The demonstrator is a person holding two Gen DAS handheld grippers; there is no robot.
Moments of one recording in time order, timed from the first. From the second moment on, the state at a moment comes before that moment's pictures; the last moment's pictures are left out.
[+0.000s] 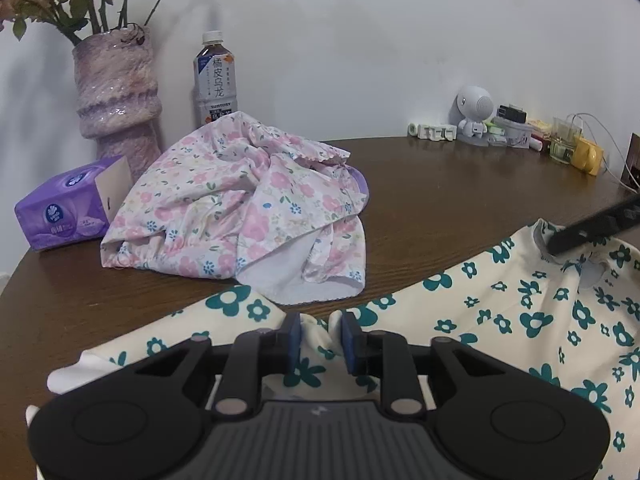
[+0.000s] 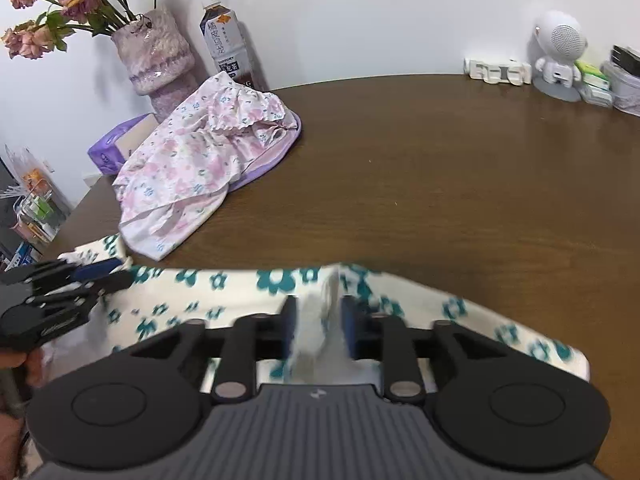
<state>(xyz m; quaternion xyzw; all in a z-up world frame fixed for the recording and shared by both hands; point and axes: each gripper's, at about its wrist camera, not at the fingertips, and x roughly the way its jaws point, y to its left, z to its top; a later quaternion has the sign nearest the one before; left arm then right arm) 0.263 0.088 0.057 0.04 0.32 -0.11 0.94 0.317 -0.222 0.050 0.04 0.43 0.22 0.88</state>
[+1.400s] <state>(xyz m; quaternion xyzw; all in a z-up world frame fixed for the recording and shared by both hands) 0.082 0.021 0.063 0.08 0.39 -0.25 0.88 0.120 -0.251 0.046 -0.02 0.47 0.25 0.84</state>
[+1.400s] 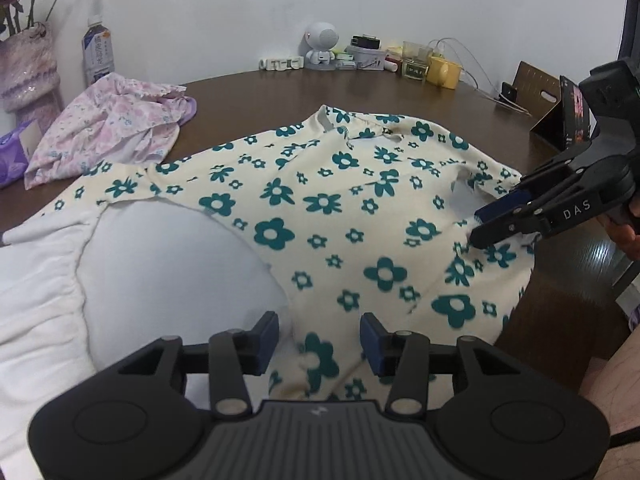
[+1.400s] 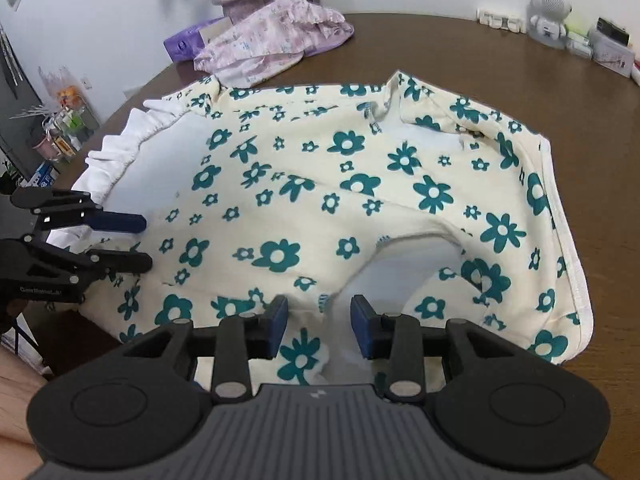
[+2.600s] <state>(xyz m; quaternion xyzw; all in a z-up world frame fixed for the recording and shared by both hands) 0.066 0.059 0.084 0.14 0.43 -0.29 0.84 0.099 -0.288 0.059 -0.04 0.52 0.35 0.78</state>
